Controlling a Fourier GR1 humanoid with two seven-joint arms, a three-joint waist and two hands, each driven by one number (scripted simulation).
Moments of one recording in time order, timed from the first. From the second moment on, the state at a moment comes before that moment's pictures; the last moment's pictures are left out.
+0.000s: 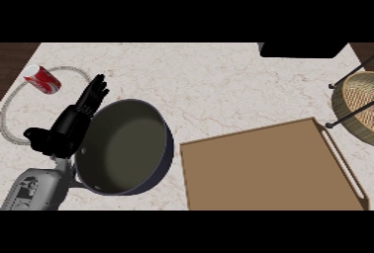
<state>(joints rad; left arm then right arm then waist) -0.22 0.28 -0.07 -1.46 0.10 -0.06 -0.04 -0.91 -0.91 -0.21 -0.61 -0.05 0.44 0.29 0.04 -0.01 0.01</state>
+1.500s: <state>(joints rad) -0.16 0.26 0.00 -1.52 0.07 -0.09 -0.04 -0.75 -1.31 -0.62 -0.27 -0.19 0.22 0.02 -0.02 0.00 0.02</state>
